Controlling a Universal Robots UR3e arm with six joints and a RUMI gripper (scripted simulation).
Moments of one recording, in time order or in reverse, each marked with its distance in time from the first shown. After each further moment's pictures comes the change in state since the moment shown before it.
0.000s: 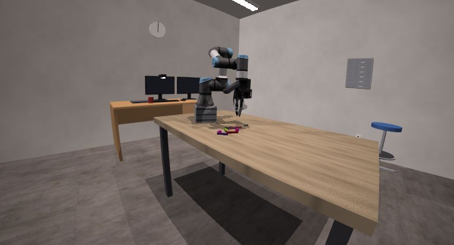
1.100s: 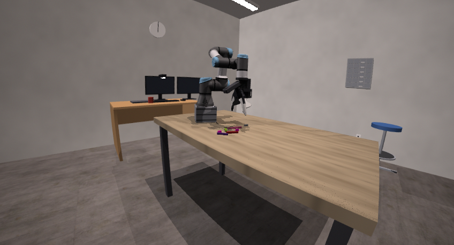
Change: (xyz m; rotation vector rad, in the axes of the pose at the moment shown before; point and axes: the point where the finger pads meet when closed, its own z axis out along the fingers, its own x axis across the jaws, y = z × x) arm 0.000 0.000 -0.002 0.000 0.001 0.007
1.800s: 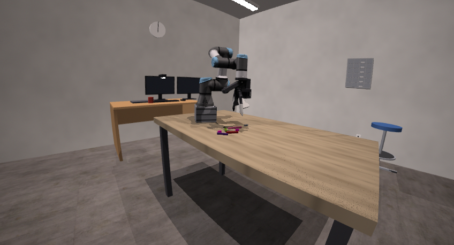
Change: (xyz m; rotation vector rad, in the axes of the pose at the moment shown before) arm 0.001 -0.004 0.001 -0.002 0.000 0.196
